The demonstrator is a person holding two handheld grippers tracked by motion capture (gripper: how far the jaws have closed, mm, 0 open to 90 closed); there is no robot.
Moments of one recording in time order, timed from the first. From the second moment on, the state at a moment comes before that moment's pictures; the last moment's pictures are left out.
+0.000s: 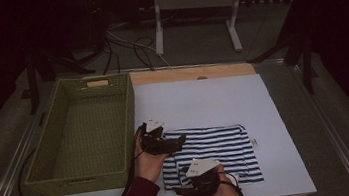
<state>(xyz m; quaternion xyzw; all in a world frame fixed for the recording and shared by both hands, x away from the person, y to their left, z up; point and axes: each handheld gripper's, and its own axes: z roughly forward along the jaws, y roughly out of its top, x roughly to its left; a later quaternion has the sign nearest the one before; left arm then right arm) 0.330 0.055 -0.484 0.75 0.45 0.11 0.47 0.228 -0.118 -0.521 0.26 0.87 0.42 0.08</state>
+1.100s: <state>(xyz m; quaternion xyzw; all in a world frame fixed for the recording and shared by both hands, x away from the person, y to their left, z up) 0.344 0.056 -0.499 0.75 0.48 0.11 0.45 0.218 -0.106 -0.526 0.26 0.88 0.38 0.13</state>
